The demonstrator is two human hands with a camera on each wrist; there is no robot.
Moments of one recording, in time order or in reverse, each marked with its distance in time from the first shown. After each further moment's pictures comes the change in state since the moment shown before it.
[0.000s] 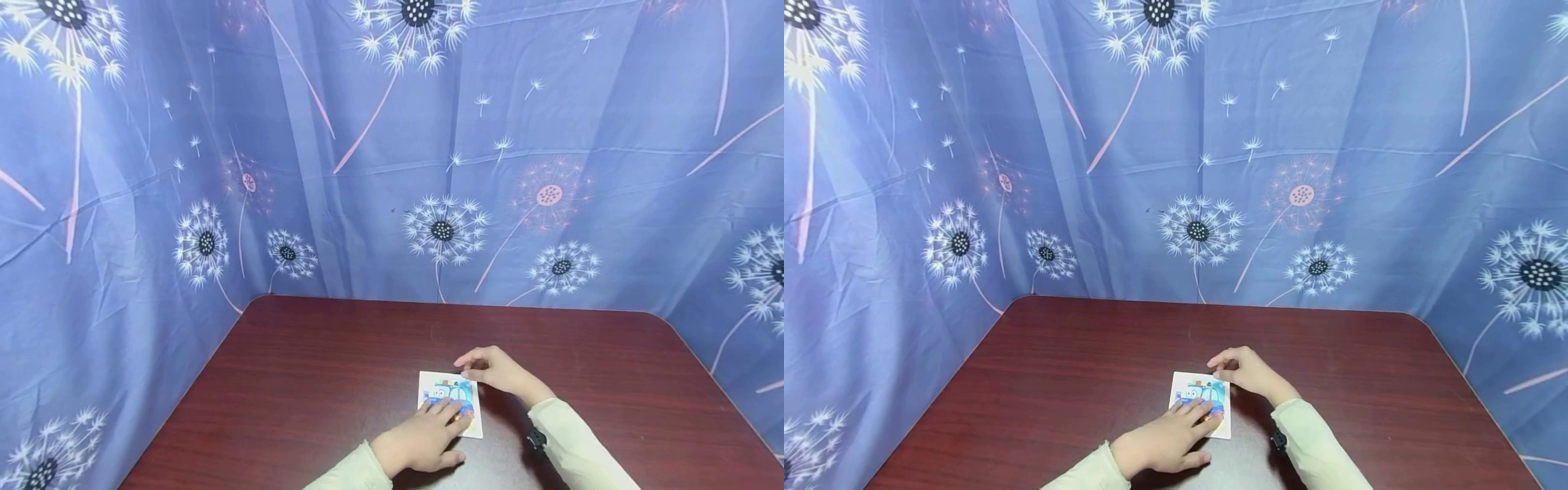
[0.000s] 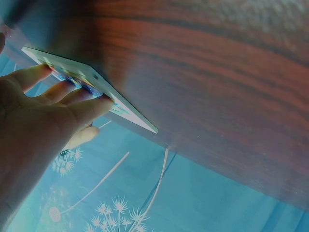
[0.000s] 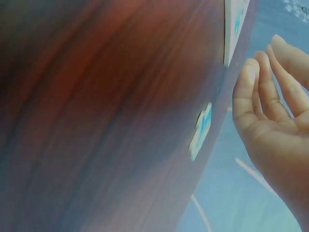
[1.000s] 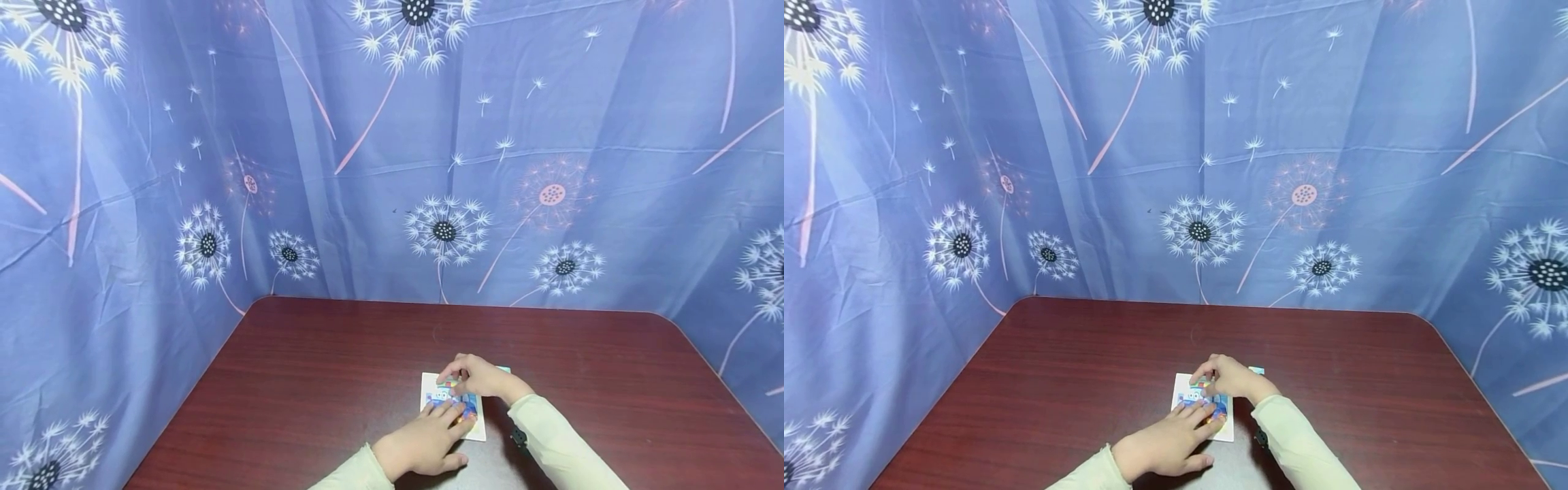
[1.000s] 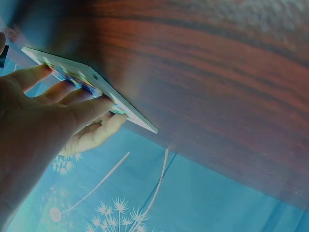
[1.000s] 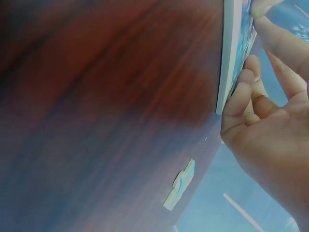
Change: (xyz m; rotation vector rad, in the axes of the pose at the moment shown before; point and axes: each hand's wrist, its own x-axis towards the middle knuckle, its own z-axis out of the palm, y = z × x) left_hand 0.000 0.000 0.000 0.006 -0.013 0.002; right_hand 0.019 -0.017 0.024 -0.077 -0.175 0.030
